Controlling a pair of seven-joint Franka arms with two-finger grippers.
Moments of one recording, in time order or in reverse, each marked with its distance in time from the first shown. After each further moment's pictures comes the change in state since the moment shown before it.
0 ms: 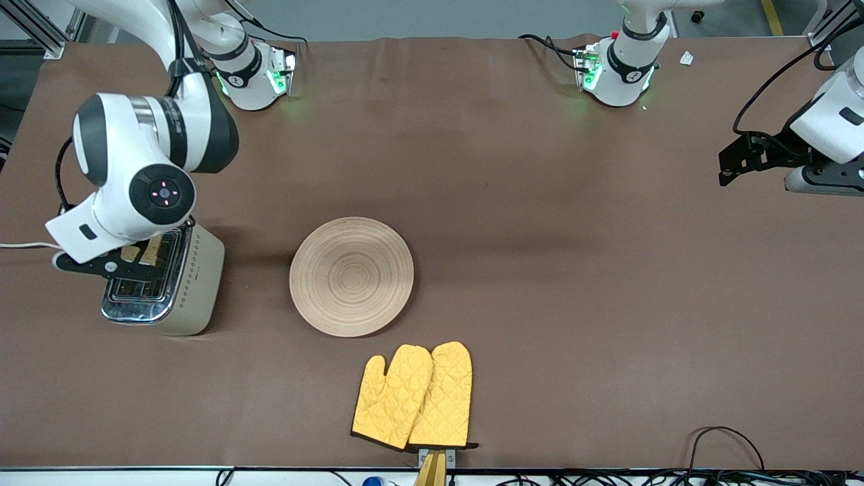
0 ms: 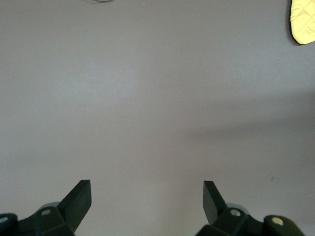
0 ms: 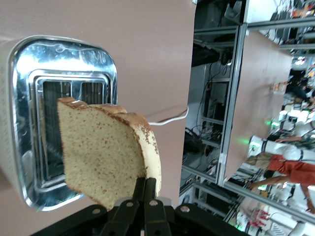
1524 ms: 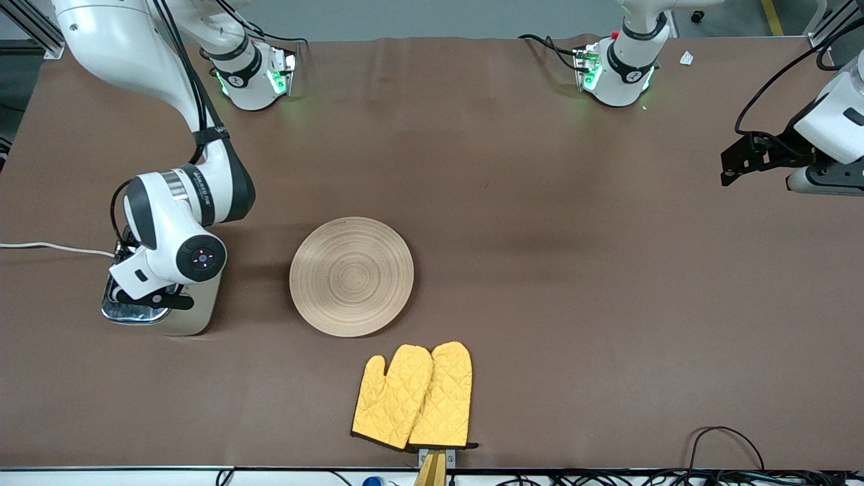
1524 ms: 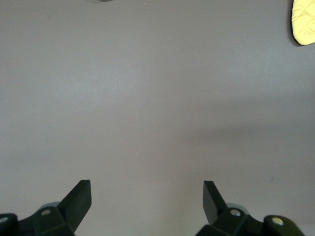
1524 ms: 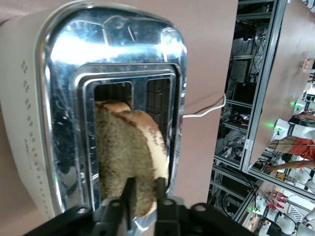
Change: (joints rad) left arm 0.003 0.000 0.005 0.000 -0.002 -0.001 0.000; right arm -0.049 0.174 0.003 -0.039 0.096 0.108 0.132
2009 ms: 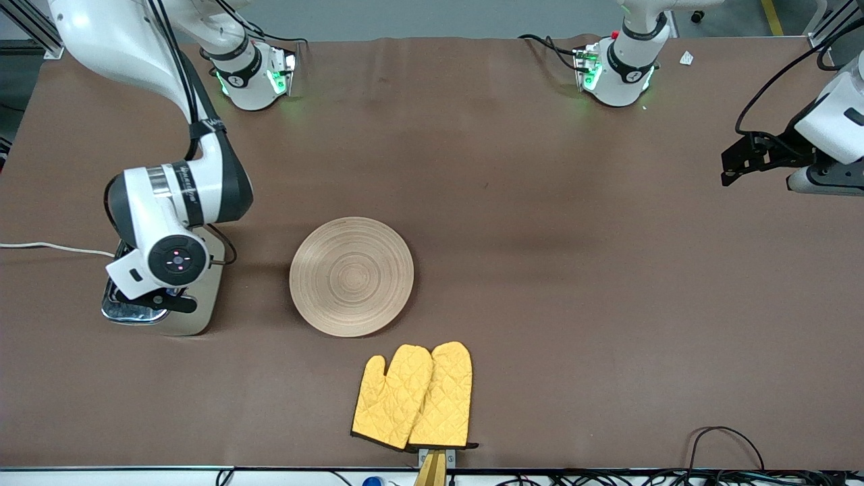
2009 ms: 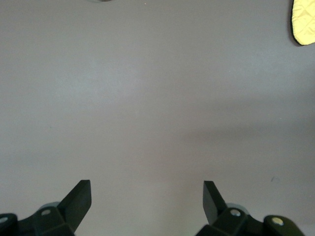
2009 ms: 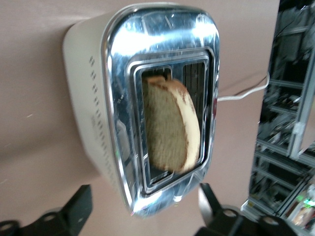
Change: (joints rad) left arm -0.001 0.000 0.000 0.000 0.000 0.000 0.000; right arm 0.006 -0.004 0.007 0.155 0.242 -0.103 -0.001
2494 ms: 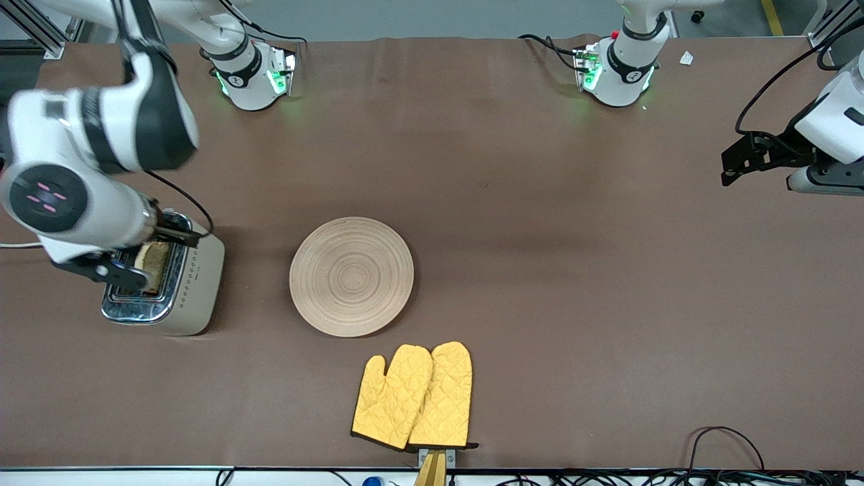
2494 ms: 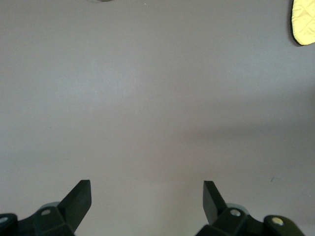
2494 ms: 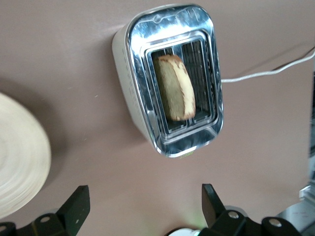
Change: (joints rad) left arm 0.000 0.000 0.000 0.001 0.000 0.000 0.000; right arm -0.048 -0.183 -0.006 0.088 0.253 -0.093 -0.008
